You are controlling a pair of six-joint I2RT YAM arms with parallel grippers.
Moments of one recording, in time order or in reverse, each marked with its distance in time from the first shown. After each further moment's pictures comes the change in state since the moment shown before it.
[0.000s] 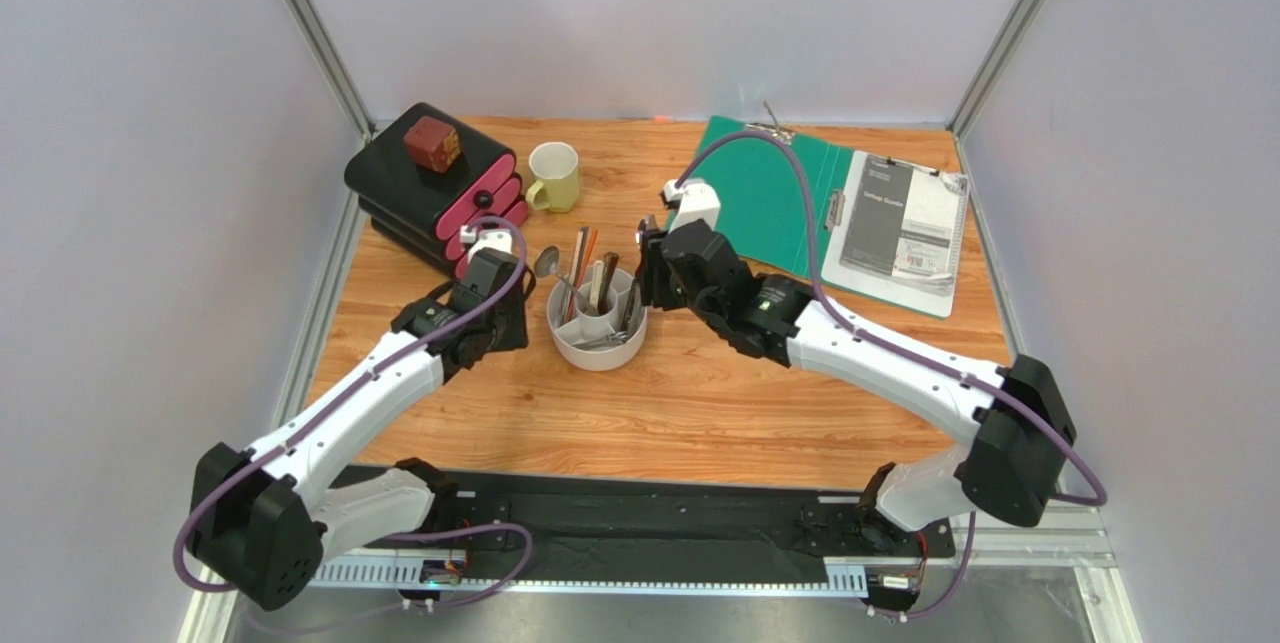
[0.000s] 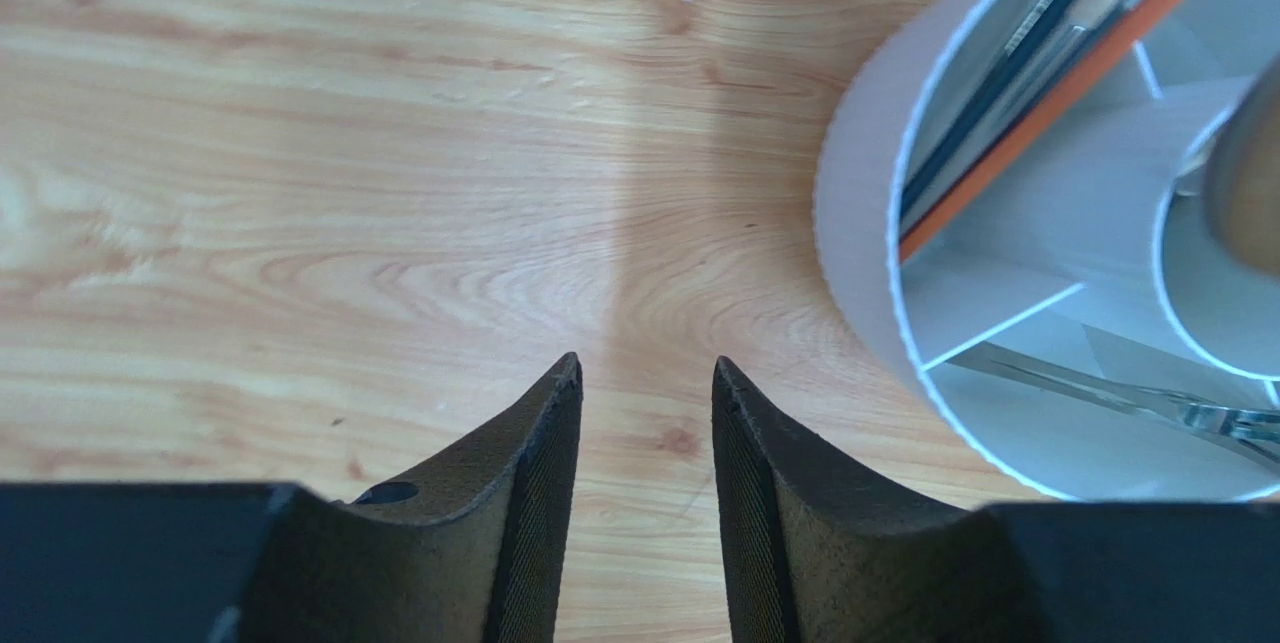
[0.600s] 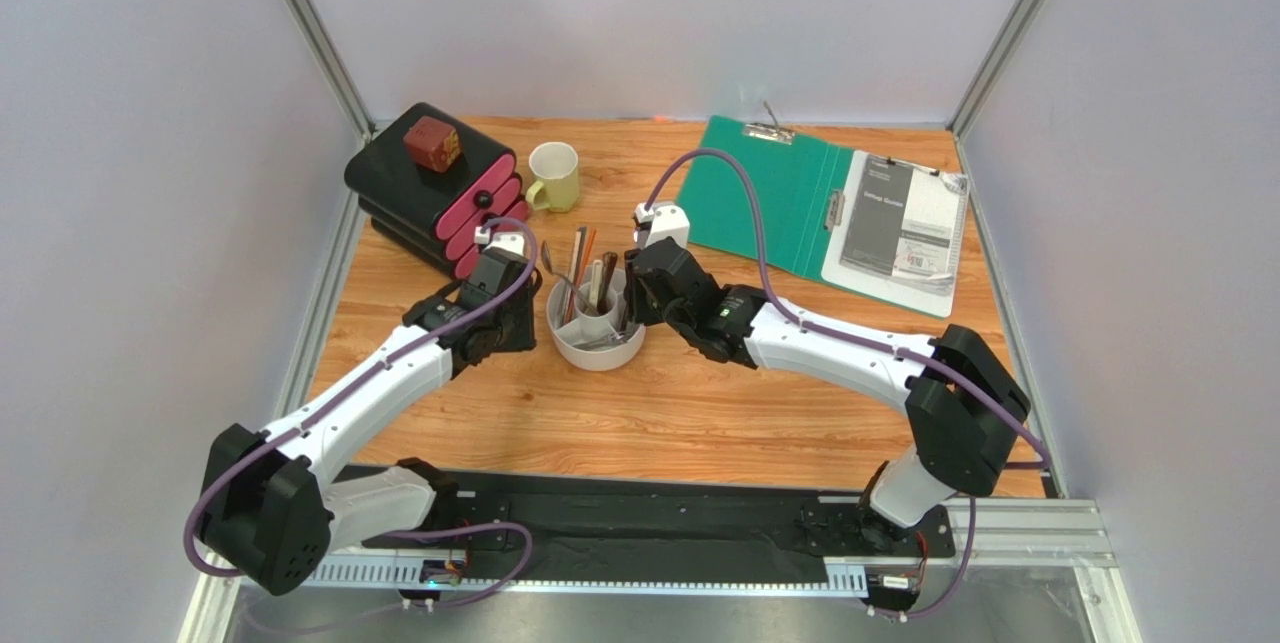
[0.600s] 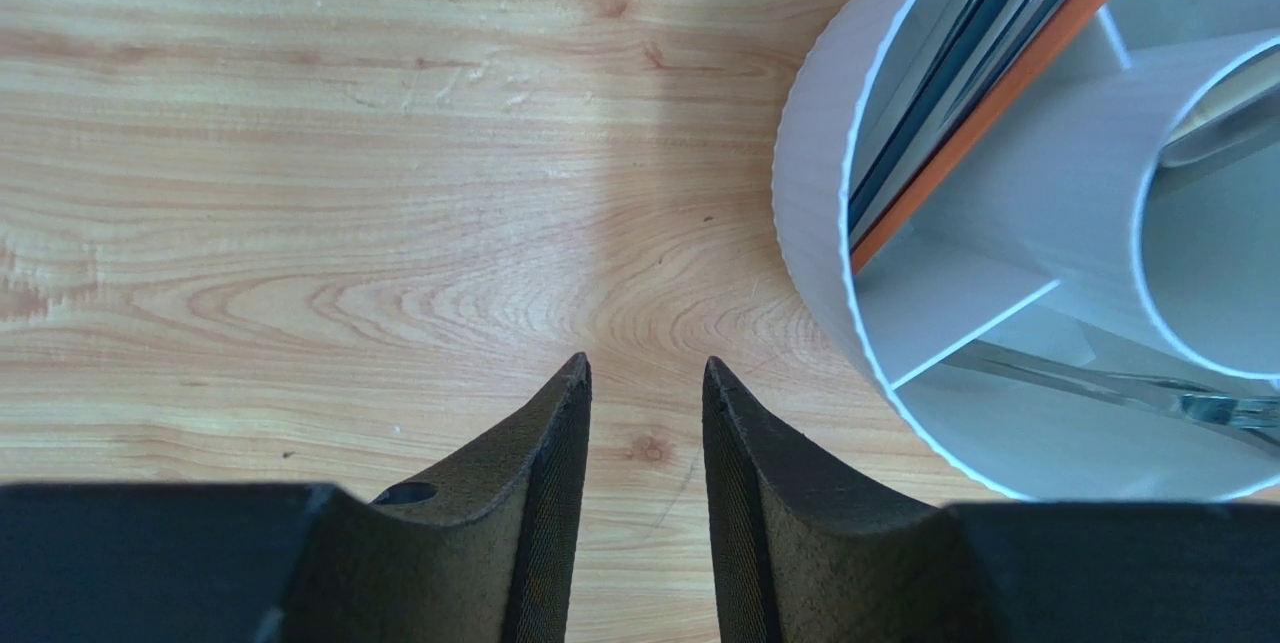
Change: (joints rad) left arm 0.000 0.043 -0.024 0.046 0.063 0.025; right arm 0.017 0.150 -0.040 0.134 -0.016 -0.003
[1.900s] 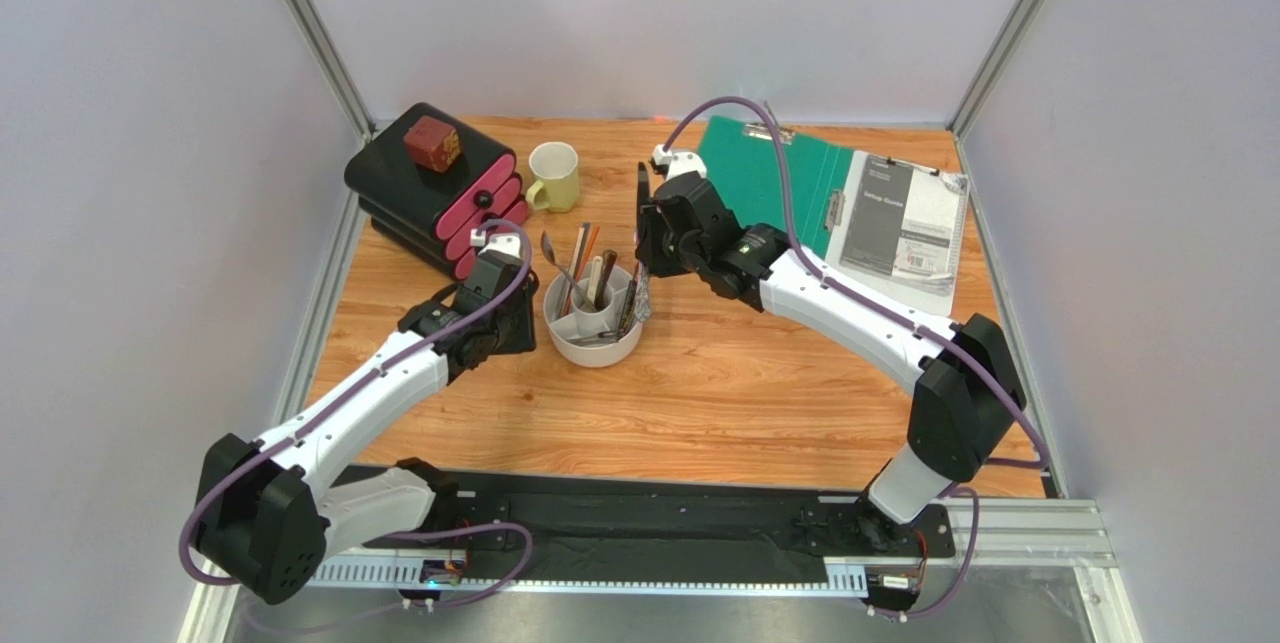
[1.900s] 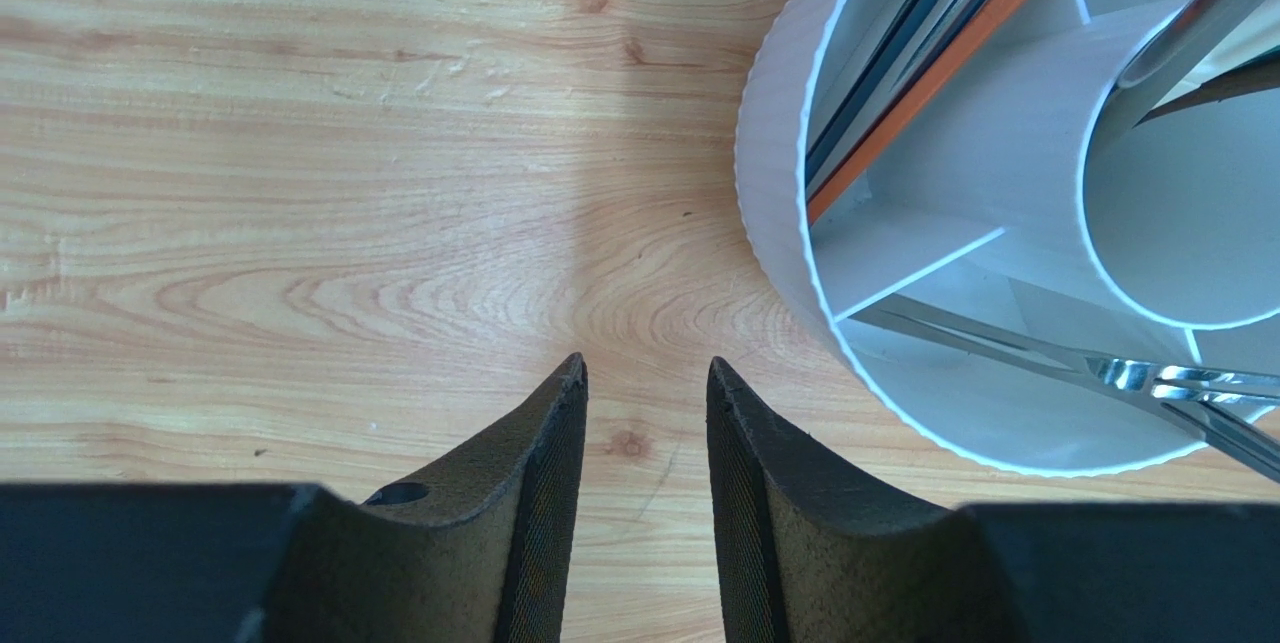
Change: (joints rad) left arm 0.000 -0.026 -0.008 0.009 0.018 -0.026; right arm -0.161 0.031 0.260 -0.262 -0.183 -0.025
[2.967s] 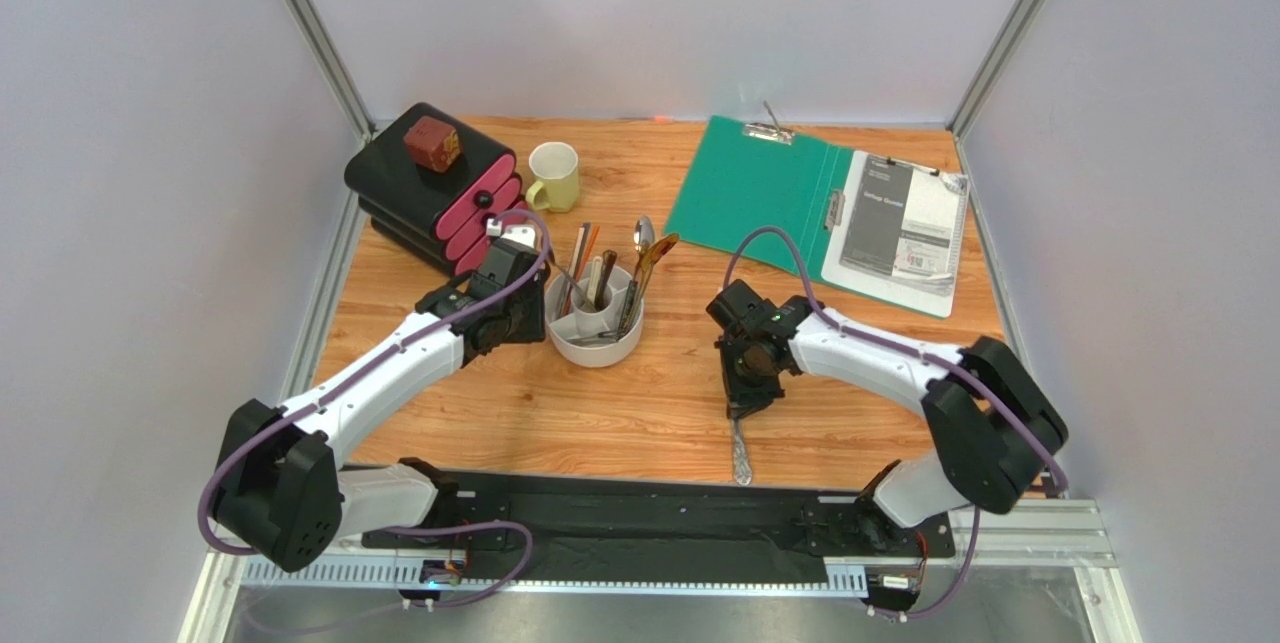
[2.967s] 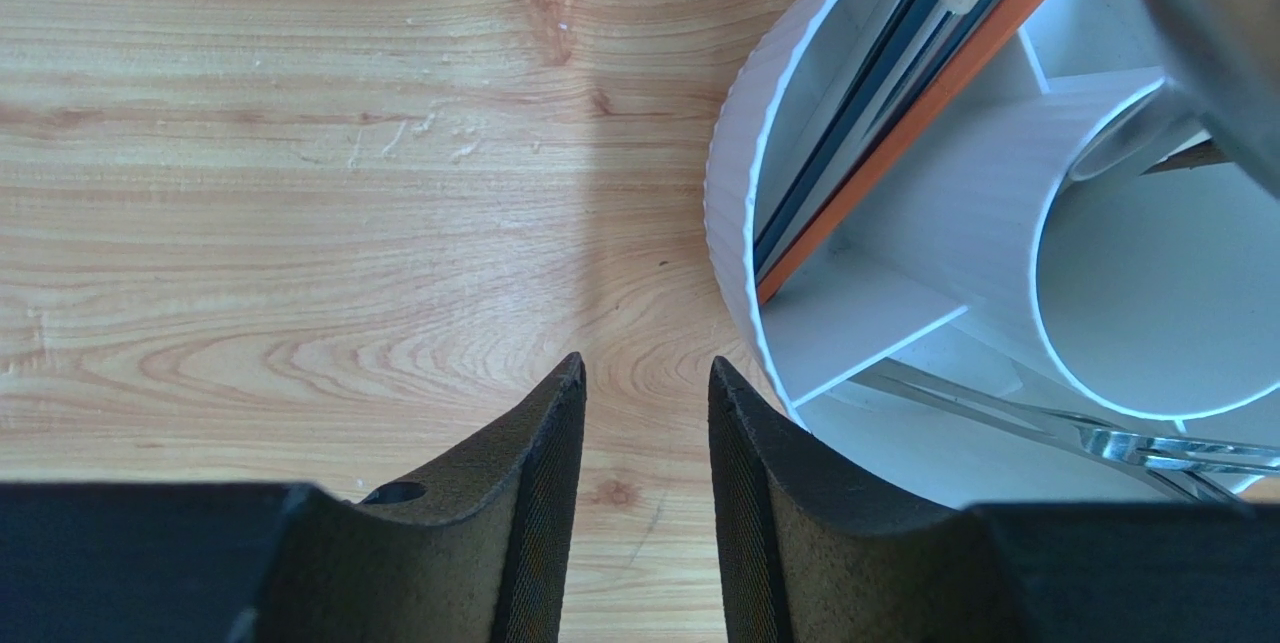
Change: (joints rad) left arm 0.001 0.104 0.042 0.055 0.010 0.046; right arm -0.045 -0.119 -0.528 -0.311 -0.224 0.117
